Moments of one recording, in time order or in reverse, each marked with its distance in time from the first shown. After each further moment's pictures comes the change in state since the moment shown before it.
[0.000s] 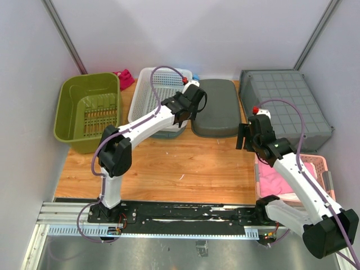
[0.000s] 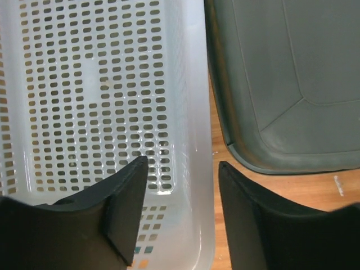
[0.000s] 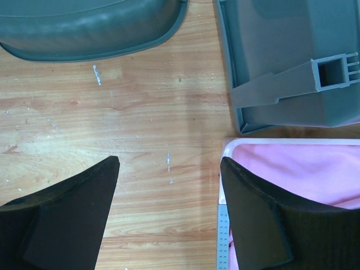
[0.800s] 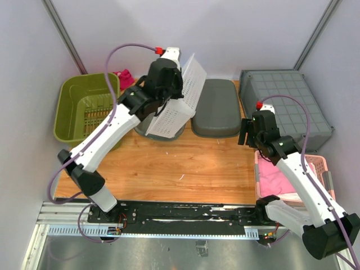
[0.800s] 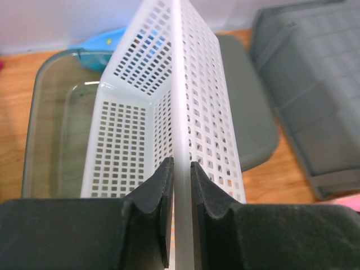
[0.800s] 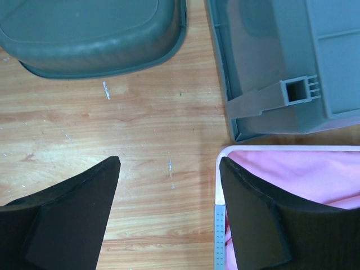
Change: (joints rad) left arm 0.022 -0.286 0.145 -0.088 0.119 0.037; right arm -0.014 -0.002 0.062 -0.026 0.000 -0.013
